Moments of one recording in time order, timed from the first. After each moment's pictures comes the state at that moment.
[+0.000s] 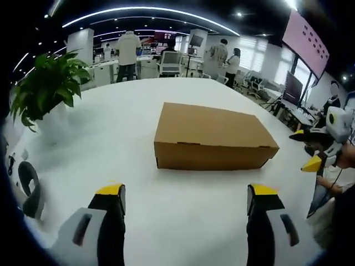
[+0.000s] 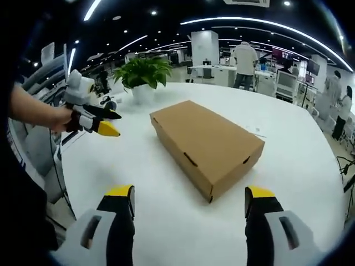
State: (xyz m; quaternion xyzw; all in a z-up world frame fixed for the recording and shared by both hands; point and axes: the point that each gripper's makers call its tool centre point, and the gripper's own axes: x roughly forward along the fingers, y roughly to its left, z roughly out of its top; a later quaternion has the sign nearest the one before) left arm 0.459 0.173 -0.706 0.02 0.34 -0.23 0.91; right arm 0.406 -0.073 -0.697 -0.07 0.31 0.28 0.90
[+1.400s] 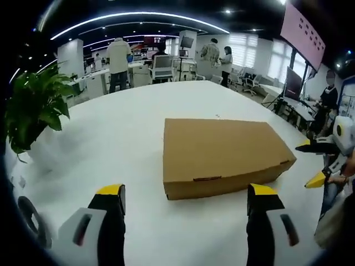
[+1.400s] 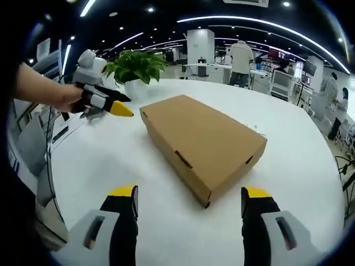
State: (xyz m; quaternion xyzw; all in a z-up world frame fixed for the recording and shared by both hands) left arm 0.532 0.166 -0.709 0.05 0.33 -0.25 0.91; right arm 0.428 -0.066 -0.721 -0.08 0.32 0.25 0.91
